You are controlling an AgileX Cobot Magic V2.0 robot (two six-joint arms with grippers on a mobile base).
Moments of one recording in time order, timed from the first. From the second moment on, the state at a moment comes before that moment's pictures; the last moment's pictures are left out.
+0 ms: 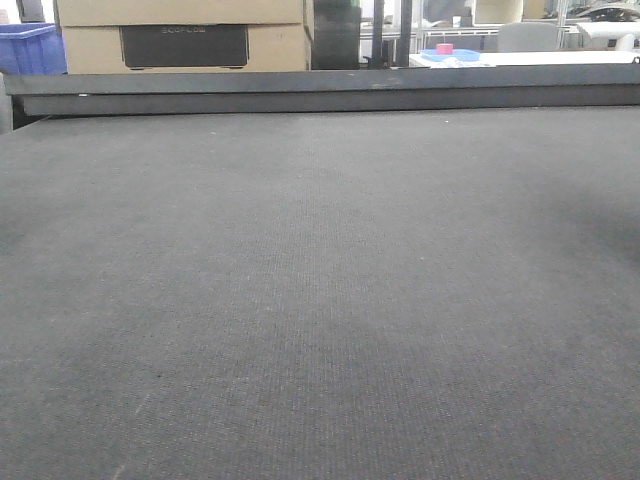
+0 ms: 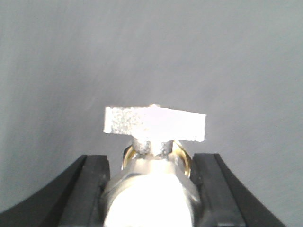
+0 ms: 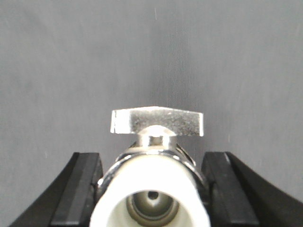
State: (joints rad) left arm -0.04 1.30 -1.10 -0.08 0.69 0.12; right arm -0.05 1.21 -1.19 0.12 0.87 -0.01
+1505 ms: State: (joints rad) left arm 0.12 0.38 -0.62 -0.10 0.42 0.08; right arm -0.05 0.41 -0.65 0.12 0.51 -0.03
